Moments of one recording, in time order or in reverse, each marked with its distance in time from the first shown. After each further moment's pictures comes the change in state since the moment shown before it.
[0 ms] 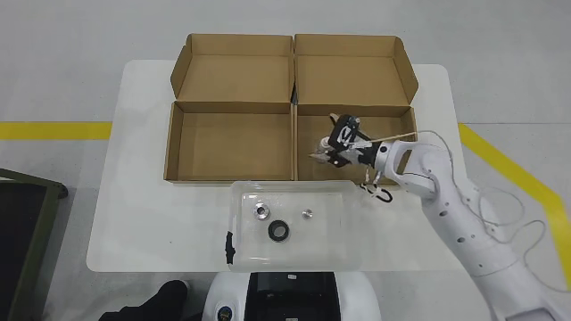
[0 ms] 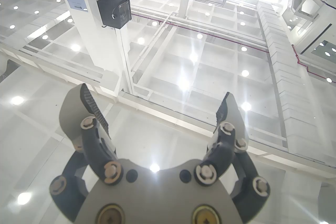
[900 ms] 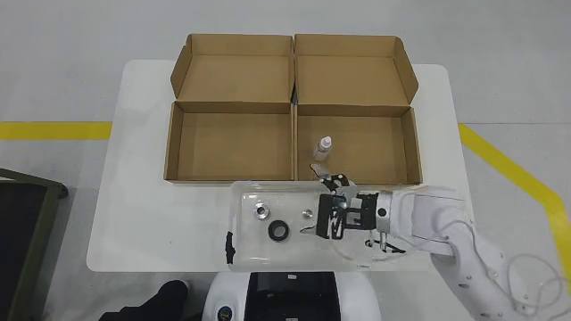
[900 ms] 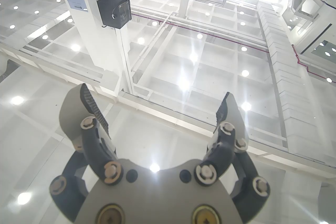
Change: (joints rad) left arm 0.000 0.000 0.000 0.000 0.000 0.000 0.000; right arm -0.326 0.063 0.088 -0.503 -0.123 -0.221 0.094
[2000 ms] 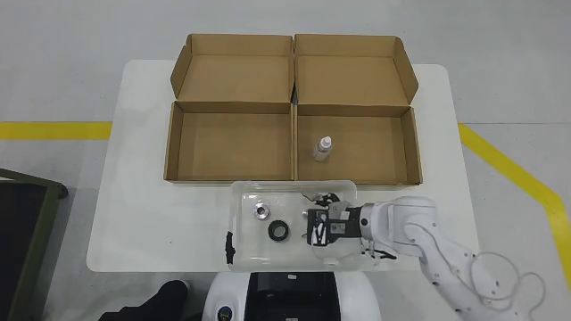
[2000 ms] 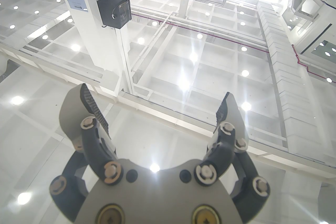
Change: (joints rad) left arm 0.000 0.000 0.000 0.000 0.000 0.000 0.000; right arm 0.023 -0.006 -0.126 0.187 -0.179 0.027 -0.037
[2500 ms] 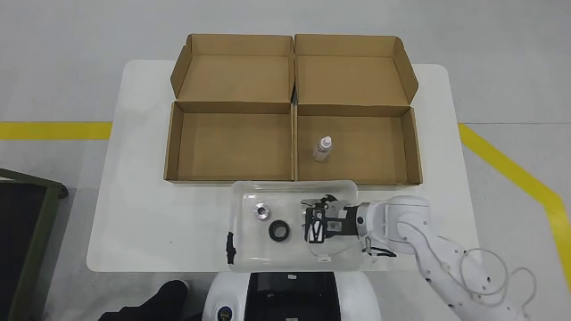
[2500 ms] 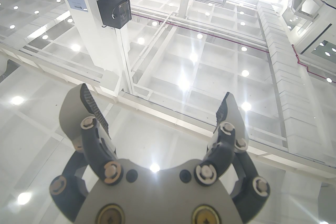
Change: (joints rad) left arm 0.000 0.000 0.000 0.000 0.000 0.000 0.000; right arm 0.027 -0.007 -0.039 0.052 -0.055 0.024 -0.017
